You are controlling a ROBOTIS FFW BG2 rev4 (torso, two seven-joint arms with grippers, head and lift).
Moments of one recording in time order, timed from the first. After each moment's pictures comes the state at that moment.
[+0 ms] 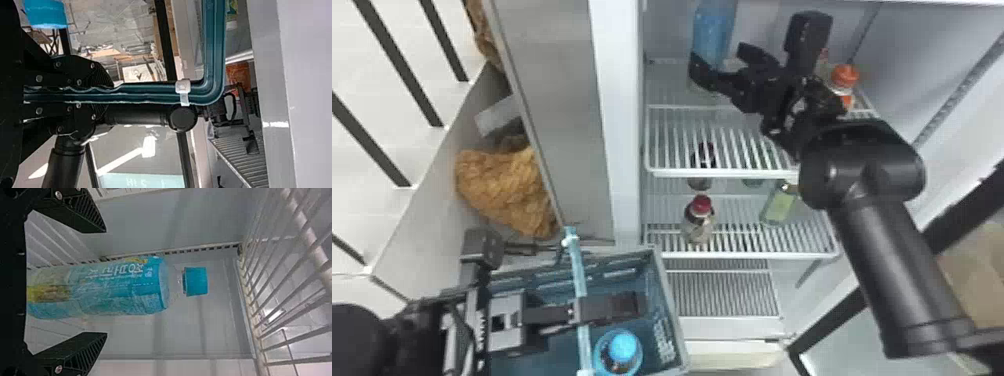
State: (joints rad) left arm 0.22 0.12 0.23 -1.93 0.76 1.57 -1.08; right arm -0.42 -0.13 0.18 -1.36 -0.25 0.26 0.33
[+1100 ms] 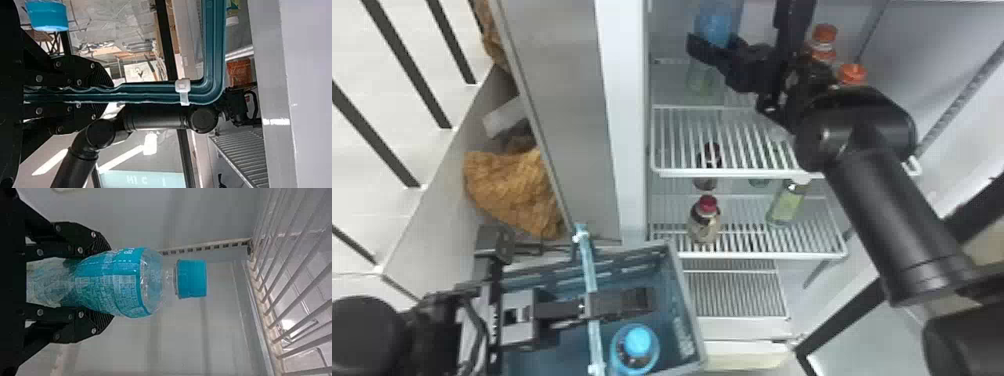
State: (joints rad) left arm 0.20 0.12 0.22 -1.92 0.77 1.57 -1.07; right arm -0.60 -0.12 0.26 -1.12 -0.31 0.25 0.38
